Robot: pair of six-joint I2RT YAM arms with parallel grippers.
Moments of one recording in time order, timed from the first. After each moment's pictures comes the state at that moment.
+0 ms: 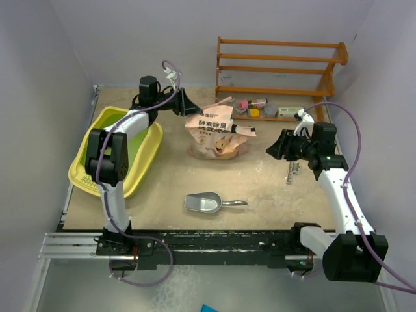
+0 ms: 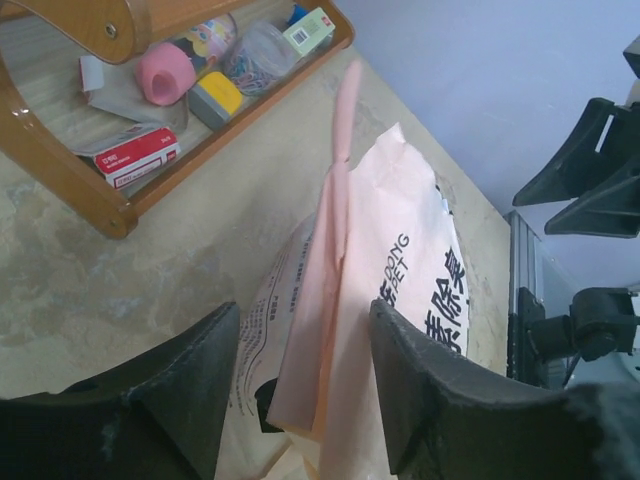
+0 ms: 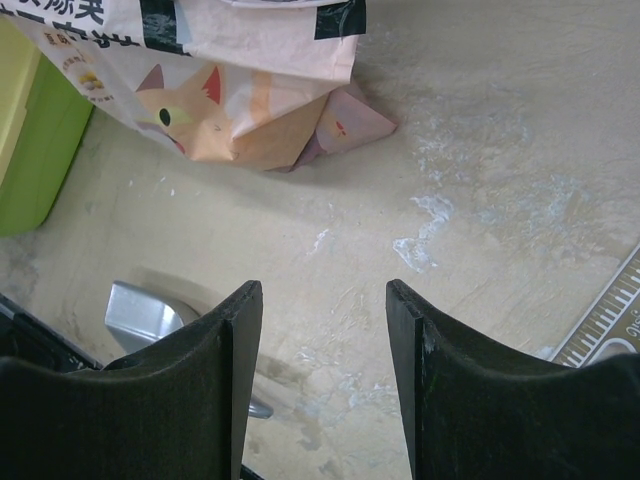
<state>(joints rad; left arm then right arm) -0.19 2.02 1.51 0.22 1.02 -0.39 -0.05 1.06 0.85 -0.46 -0.54 0.16</state>
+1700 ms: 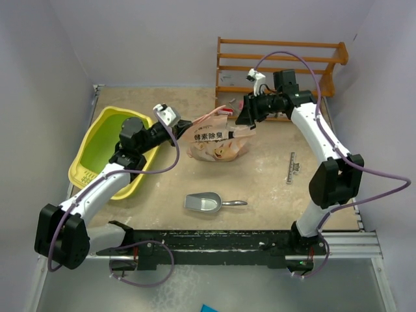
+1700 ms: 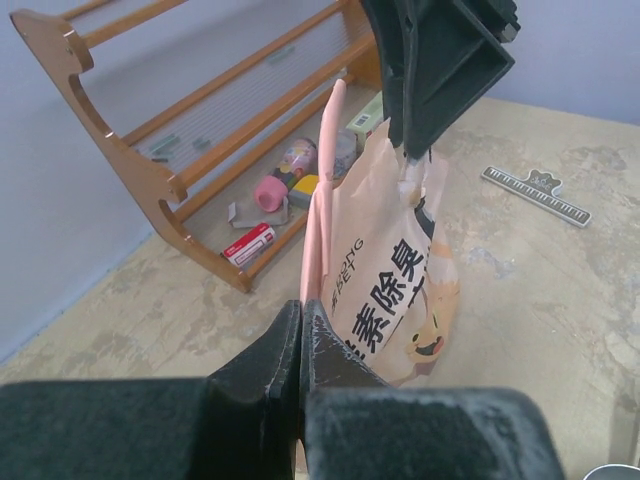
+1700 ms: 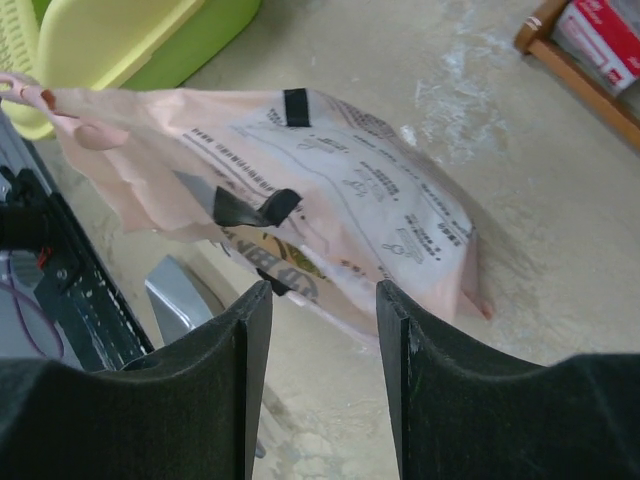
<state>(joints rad) -0.38 1.20 0.81 0.43 0.55 0.14 0.20 1.73 1.66 -0.75 -0.70 -0.11</state>
